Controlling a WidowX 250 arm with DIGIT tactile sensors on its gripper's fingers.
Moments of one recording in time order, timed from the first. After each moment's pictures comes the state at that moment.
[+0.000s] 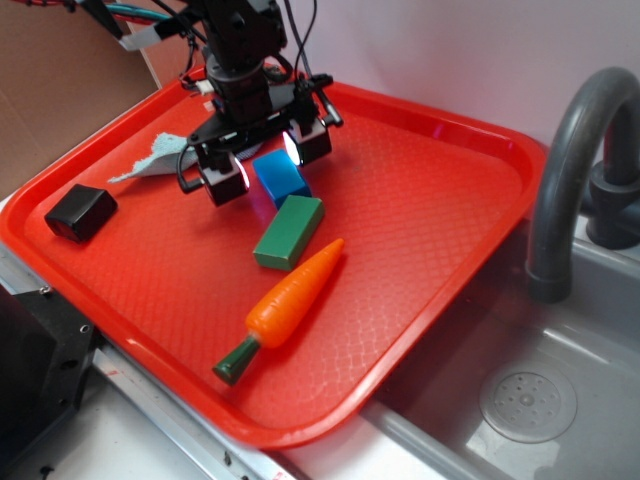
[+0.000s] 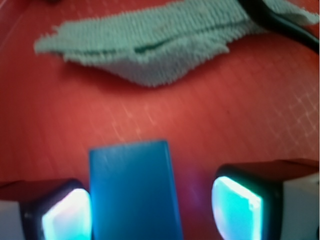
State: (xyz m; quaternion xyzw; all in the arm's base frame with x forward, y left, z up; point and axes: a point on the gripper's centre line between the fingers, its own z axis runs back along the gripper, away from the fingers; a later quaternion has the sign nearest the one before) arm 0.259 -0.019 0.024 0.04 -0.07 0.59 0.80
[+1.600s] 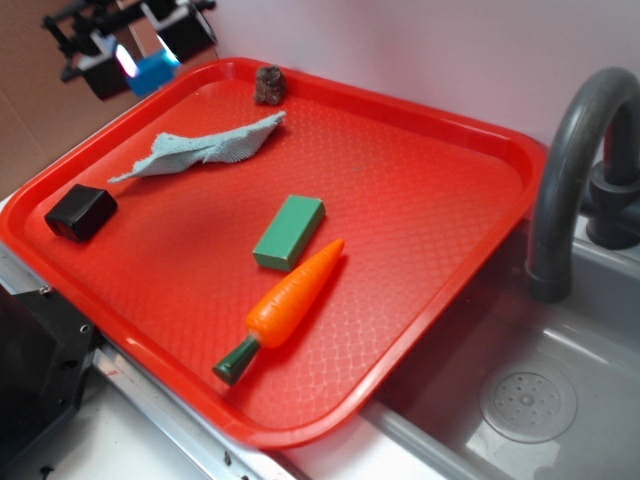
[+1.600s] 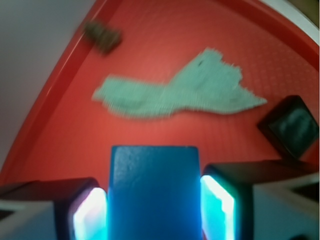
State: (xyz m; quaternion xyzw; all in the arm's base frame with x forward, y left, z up) arm 0.220 0.025 0.159 -0.14 -0.02 0.41 0.90
